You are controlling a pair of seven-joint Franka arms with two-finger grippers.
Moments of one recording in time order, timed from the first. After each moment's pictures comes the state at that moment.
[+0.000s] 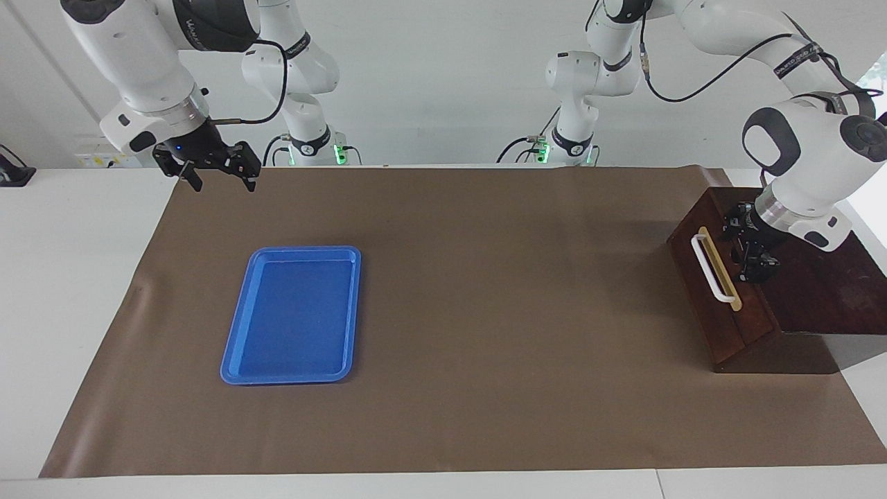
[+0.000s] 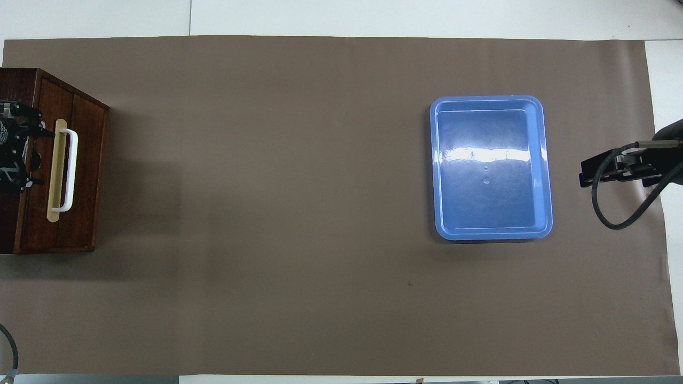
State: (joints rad) left arm -0.20 0.23 0.38 -1.69 -0.02 1.85 -1.24; right arm -0.10 -0.02 0.10 -1.62 -0.01 1.50 0.03
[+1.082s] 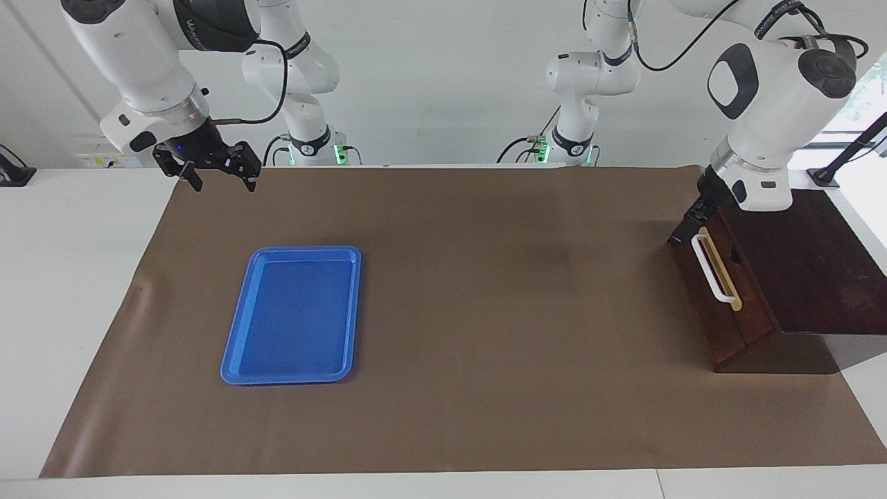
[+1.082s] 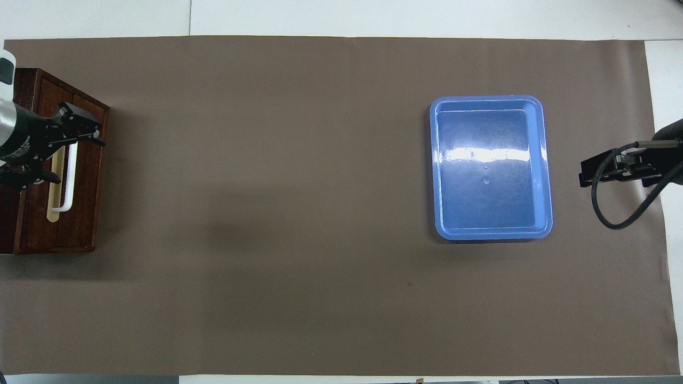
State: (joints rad) left arm -0.08 0.07 0.04 -1.66 -0.01 1.66 -0.61; right arm -0.10 -0.02 0.10 -1.62 -0.01 1.50 0.03
